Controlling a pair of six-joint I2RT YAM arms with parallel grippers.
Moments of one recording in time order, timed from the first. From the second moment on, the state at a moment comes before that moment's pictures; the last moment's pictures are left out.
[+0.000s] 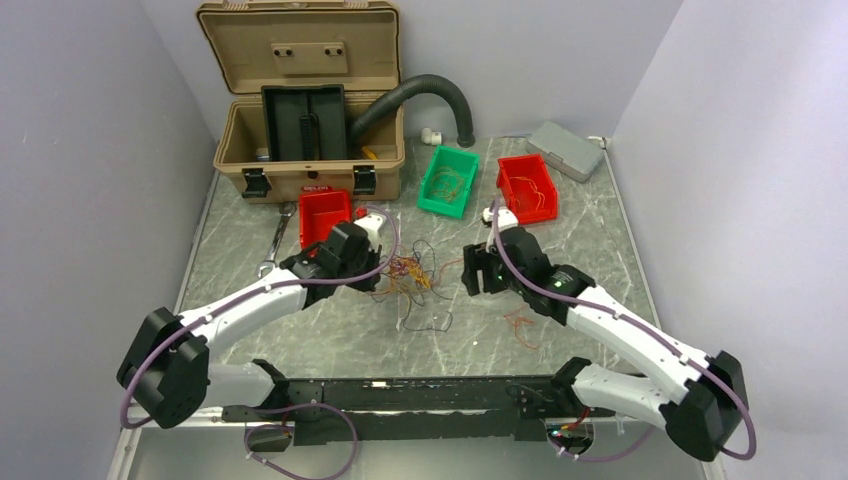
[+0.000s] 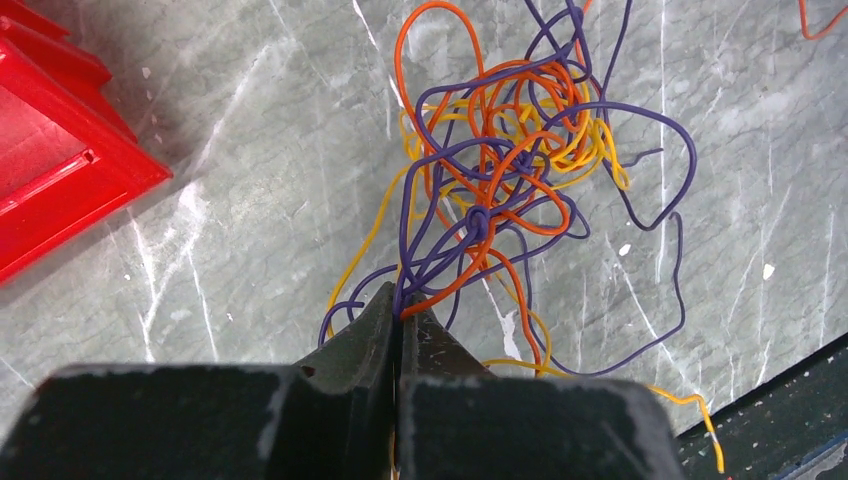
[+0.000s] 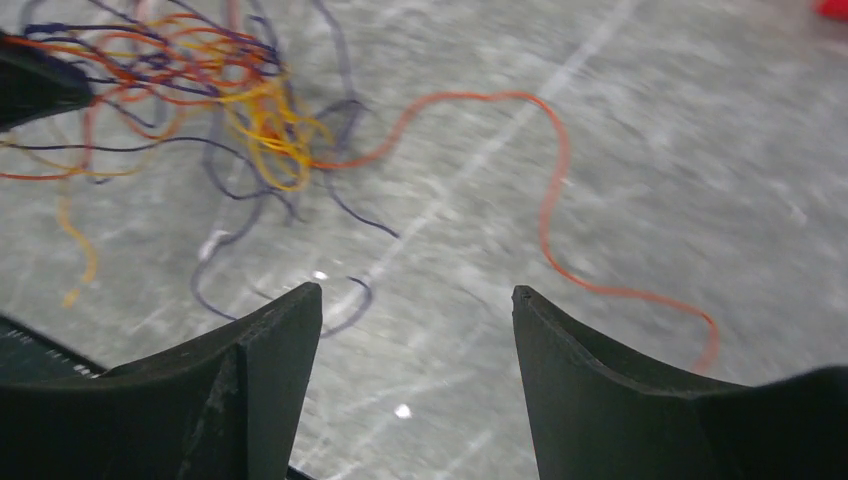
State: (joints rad) left arm -0.66 1.26 0.76 -0.27 0.00 -0.30; right arm 0.70 0.99 0.76 -0.49 0.17 0.35
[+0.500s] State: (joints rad) left arm -0.66 1.06 0.75 -0.24 0.08 -0.27; right arm 0.70 1.21 0.71 0.03 -0.14 0.37
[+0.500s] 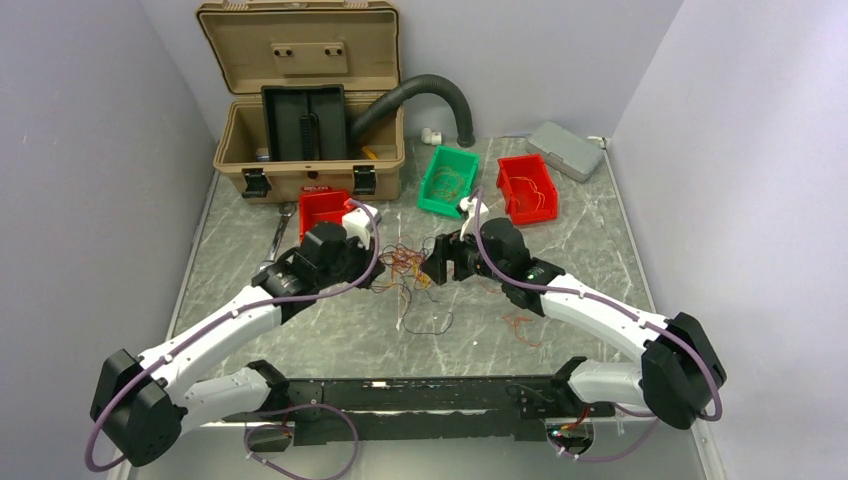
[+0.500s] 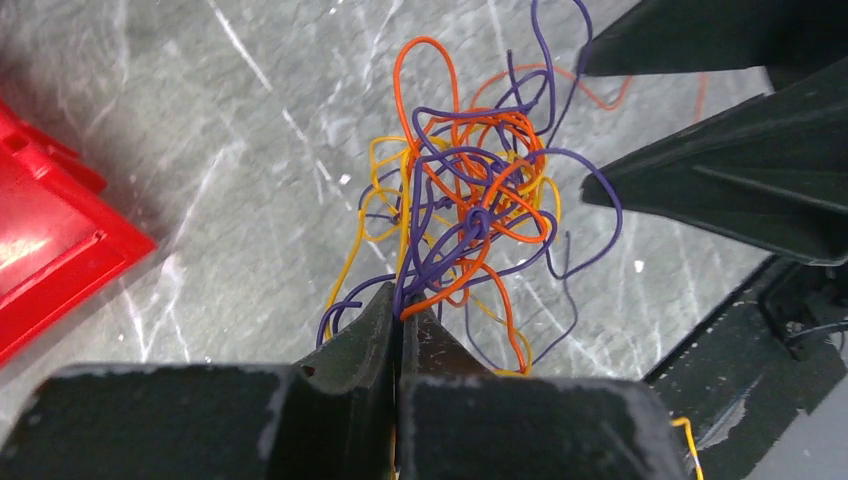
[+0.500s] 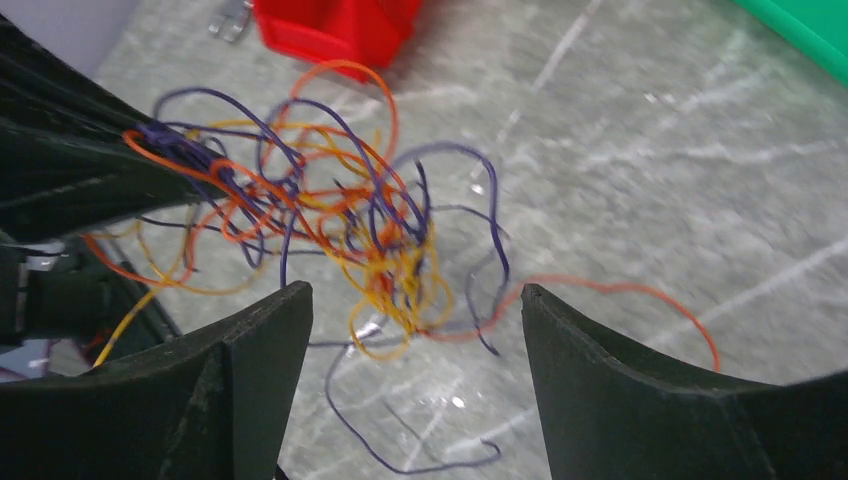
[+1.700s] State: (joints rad) left arm -0.48 1.06 0.73 -0.52 -0.31 -0.62; right arm 0.61 0.64 0.59 -0.51 0.84 1.00
